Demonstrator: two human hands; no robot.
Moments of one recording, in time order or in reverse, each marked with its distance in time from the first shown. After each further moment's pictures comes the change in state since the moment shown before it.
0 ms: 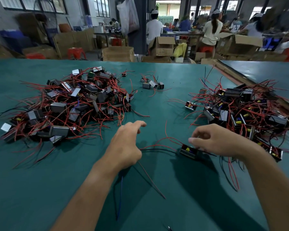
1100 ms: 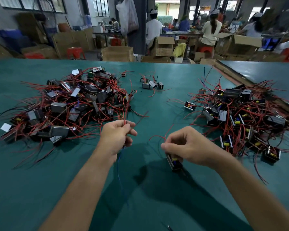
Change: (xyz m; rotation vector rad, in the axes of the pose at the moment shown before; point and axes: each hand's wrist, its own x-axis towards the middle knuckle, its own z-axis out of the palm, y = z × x) left_hand 0.010 0.004 -0.015 -0.934 0.151 -0.460; right_hand -0.010 -0.051 0.043 0.365 -0.112 -0.321
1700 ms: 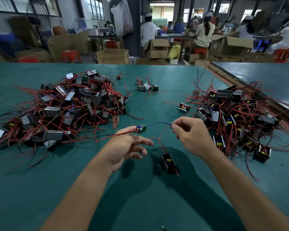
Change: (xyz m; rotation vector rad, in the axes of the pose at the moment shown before) left_hand -0.019 0.004 0.014 -0.136 -0.379 -0.136; right_hand 0.020 0.034 -0.014 -0.023 0.593 -0.033
